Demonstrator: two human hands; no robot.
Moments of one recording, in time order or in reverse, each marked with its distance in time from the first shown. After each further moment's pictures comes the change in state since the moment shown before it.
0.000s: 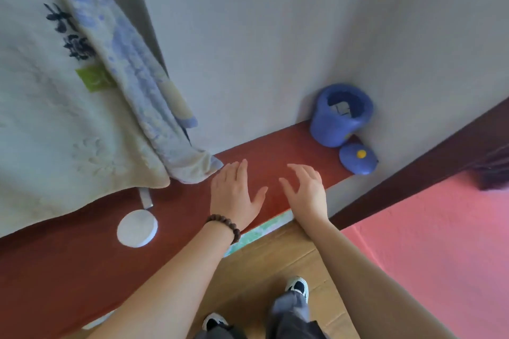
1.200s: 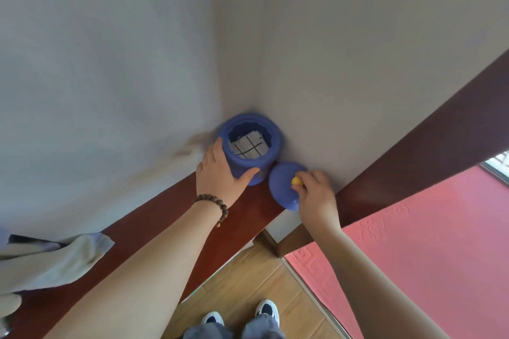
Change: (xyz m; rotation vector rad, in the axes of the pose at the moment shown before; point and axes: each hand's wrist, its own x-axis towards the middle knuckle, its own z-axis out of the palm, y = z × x) left_hand 0.195 0.176 0.077 -0.190 -0.032 -0.001; right_hand 0.121 0.162 -0.132 -0.075 0.107 0.141
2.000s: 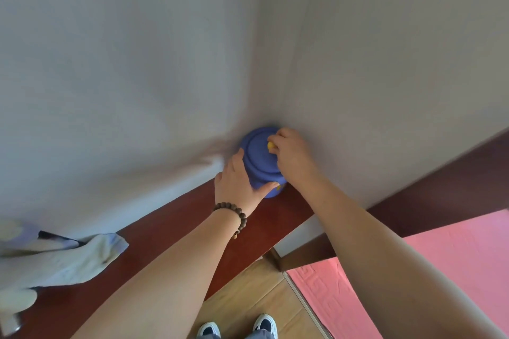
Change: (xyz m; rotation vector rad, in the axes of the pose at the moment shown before) left_hand 0.003 -0.001 -0.004 -0.062 -0.004 -0.020; right_hand 0.116 -0.093 0.034 0.283 -0.224 0.104
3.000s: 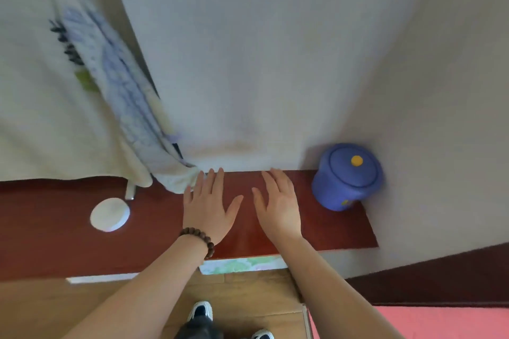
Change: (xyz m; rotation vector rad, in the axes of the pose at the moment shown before) left_hand -0.164 -0.099 -0.093 0.393 0.157 -0.466; right_hand -0.159 -0.011 0.115 -0.243 -0.156 -0.685
